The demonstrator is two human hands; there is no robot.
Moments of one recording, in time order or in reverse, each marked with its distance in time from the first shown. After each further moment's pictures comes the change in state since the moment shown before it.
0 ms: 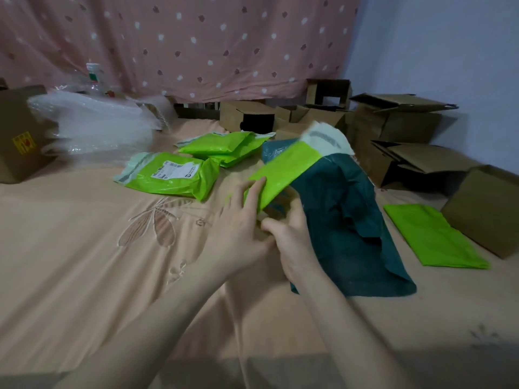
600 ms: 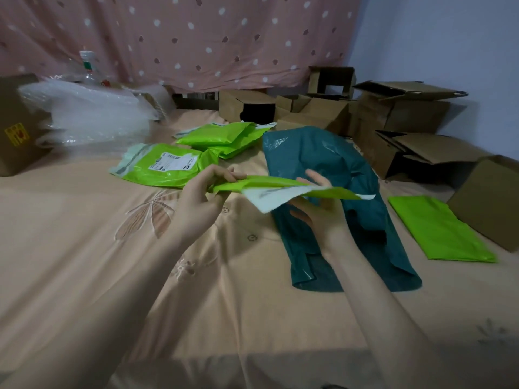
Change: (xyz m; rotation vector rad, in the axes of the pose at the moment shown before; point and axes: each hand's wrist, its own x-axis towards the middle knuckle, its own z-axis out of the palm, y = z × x) left_hand 0.019 -0.052 -0.020 -0.596 0.094 -0.111; right_hand 0.029 -0.002 -0.059 -0.167 0.096 0.044
